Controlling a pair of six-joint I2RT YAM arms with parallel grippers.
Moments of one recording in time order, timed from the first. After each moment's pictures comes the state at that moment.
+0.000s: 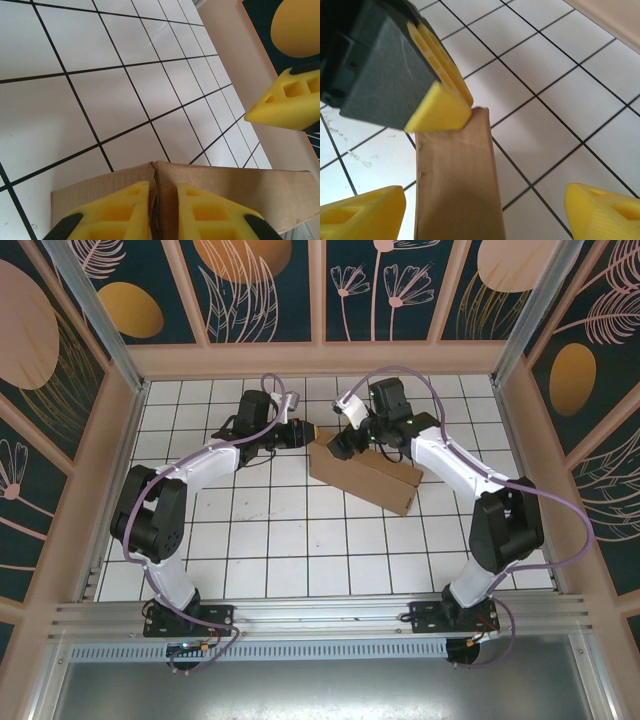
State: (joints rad) left arm -0.42 1.80 1.21 0.02 0.59 -0.52; right arm 0.48 1.67 1.36 -0.43 -0.41 -0.34
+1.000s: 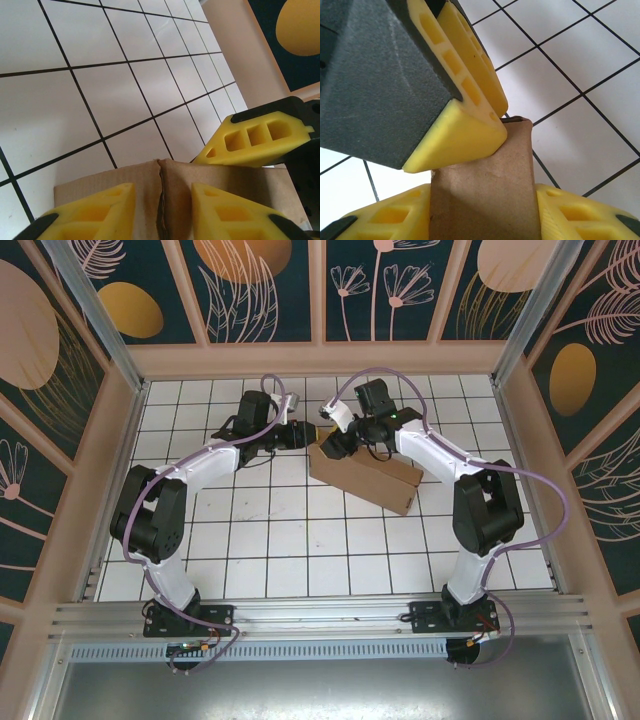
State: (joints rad) left arm -0.42 1.79 1.21 0.00 0.59 -0.52; right arm 0.50 1.80 1.44 -0.48 -0.50 -0.37
